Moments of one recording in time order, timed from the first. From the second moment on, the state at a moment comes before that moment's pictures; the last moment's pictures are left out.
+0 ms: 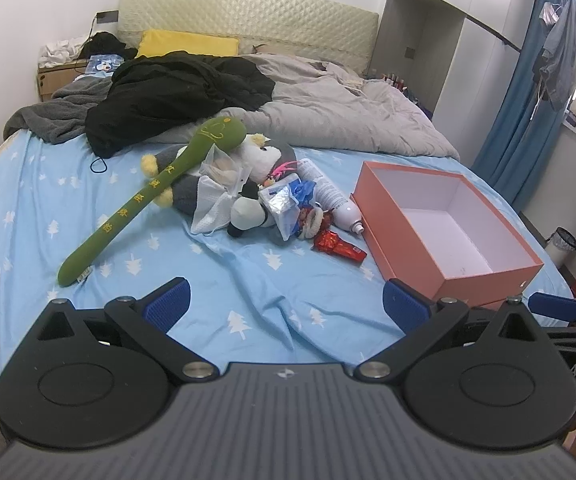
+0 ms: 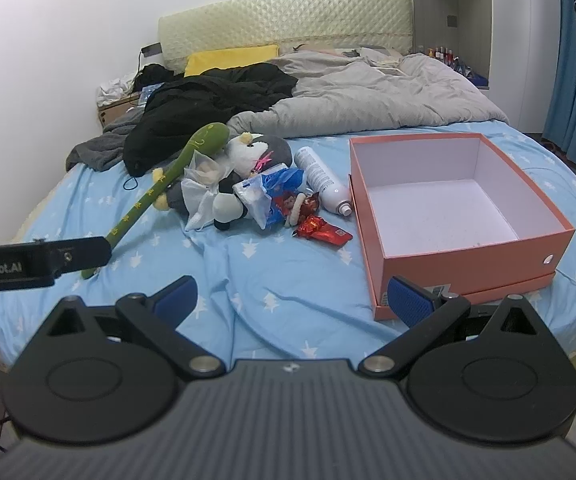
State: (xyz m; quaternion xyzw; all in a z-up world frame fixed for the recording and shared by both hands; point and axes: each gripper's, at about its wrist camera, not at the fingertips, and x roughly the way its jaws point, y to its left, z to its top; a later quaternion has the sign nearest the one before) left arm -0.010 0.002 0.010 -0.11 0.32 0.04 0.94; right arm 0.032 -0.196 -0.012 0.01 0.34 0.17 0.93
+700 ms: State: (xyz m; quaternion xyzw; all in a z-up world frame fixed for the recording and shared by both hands) left arm -0.002 0.001 -0.005 -0.10 0.33 0.04 0.94; right arm 0.033 -0.189 -0.022 0.01 0.34 0.17 0.92
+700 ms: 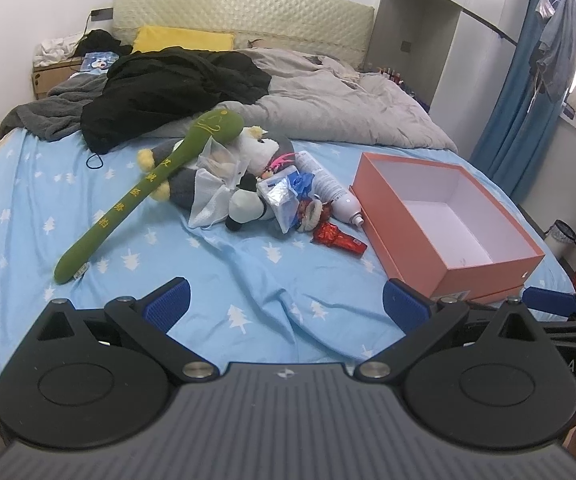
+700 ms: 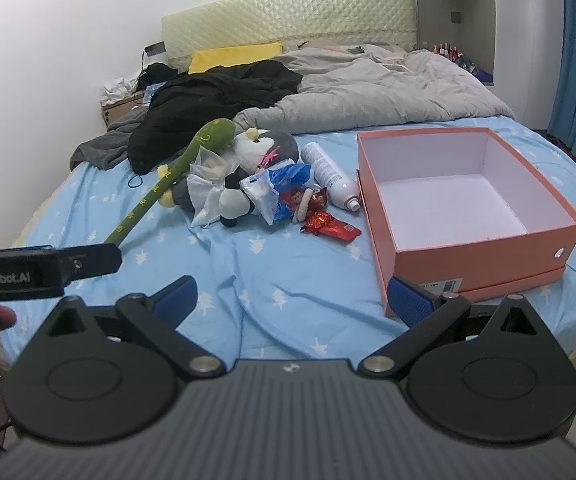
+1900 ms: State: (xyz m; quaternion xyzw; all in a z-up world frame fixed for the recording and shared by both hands) left arm 0.076 0.026 -0.058 -0.09 0.36 0.04 0.93; right arm 0.085 -0.177 -0.072 0.02 0.38 0.16 0.91
